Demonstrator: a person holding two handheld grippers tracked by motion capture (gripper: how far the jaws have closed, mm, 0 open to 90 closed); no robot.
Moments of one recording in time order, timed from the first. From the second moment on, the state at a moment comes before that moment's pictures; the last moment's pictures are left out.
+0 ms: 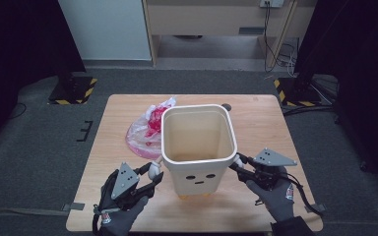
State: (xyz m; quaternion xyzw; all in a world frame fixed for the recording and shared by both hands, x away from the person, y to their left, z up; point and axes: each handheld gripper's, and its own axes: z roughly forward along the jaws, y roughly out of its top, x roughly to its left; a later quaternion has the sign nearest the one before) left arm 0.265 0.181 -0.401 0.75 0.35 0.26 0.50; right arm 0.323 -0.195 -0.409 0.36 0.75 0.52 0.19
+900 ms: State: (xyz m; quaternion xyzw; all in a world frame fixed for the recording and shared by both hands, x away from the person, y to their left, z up) left arm 0.294 0.204 -0.405 0.75 0.36 0.26 0.50; right arm 0.304 -0.184 -0.394 0.35 0.78 0.50 0.14
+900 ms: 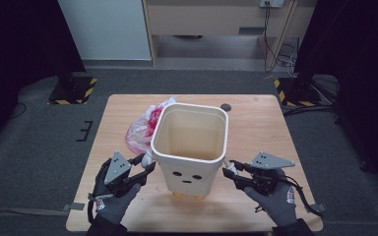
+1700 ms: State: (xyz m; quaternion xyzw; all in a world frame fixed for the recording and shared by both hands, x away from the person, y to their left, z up) left arm 0.297 0.230 -0.387 0.74 0.34 0.24 0.52; right arm 0.302 -0.196 -0.375 0.35 0.75 0.54 0.13
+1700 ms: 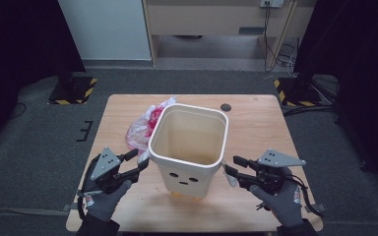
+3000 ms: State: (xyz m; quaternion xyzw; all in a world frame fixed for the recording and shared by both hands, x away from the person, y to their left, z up) left arm 0.435 0.207 -0.493 0.80 0.37 0.28 0.38; right arm 0.343 -0.244 -0.440 0.46 0.71 0.50 0.19
